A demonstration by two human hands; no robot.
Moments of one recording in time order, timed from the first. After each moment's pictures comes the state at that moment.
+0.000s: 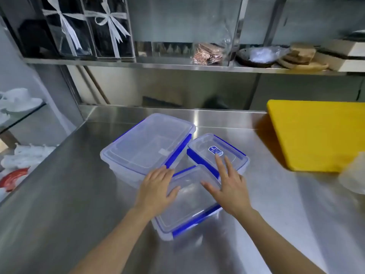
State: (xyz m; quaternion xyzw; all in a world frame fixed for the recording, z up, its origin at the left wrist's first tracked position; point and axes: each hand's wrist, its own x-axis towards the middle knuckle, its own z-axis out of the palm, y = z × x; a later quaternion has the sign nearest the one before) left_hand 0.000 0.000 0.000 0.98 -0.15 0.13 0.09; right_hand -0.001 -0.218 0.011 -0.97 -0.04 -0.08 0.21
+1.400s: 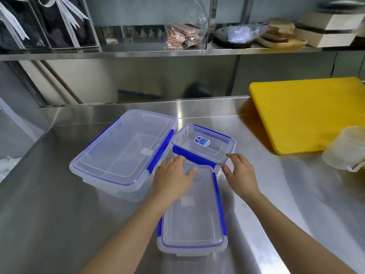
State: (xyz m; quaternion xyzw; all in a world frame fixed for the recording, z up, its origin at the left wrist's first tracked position) left_hand 0.033 -0.078 0.049 0.95 -0.08 -0.01 0.30; right_hand 0.038 -0.265 0.004 -0.95 0.11 -0.06 0.28
